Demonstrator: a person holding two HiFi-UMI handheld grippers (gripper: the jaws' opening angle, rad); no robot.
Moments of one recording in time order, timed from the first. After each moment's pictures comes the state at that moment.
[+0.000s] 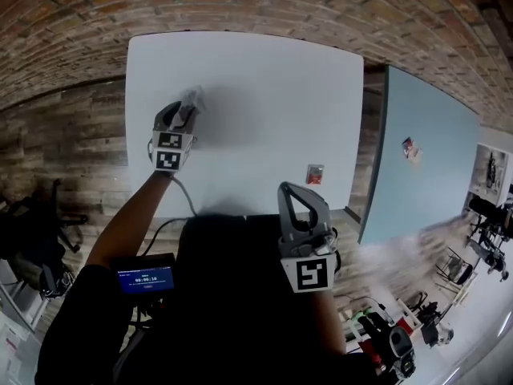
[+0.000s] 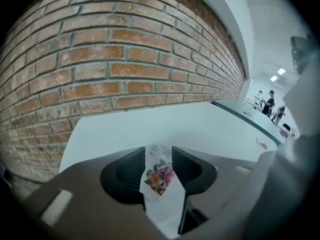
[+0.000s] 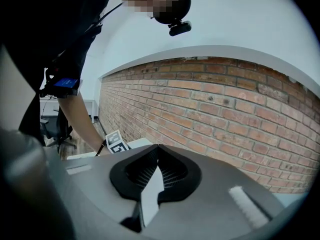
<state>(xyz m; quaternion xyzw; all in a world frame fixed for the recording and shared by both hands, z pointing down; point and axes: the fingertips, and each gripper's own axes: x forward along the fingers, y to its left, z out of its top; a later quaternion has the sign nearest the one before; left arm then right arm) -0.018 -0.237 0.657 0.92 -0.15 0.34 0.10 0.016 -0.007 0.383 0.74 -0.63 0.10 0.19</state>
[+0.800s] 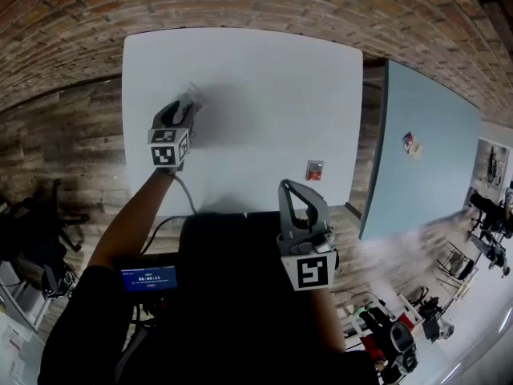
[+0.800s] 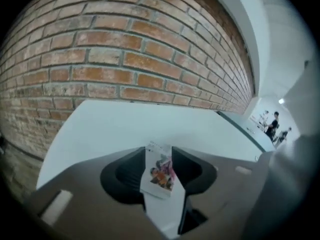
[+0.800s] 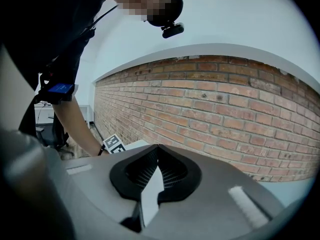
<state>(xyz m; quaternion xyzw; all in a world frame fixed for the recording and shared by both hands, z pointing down) -0.021 -0.237 0.671 0.91 -0.18 0.32 0.20 0.022 -0.006 0.382 0.76 -0.62 0.11 0.16</state>
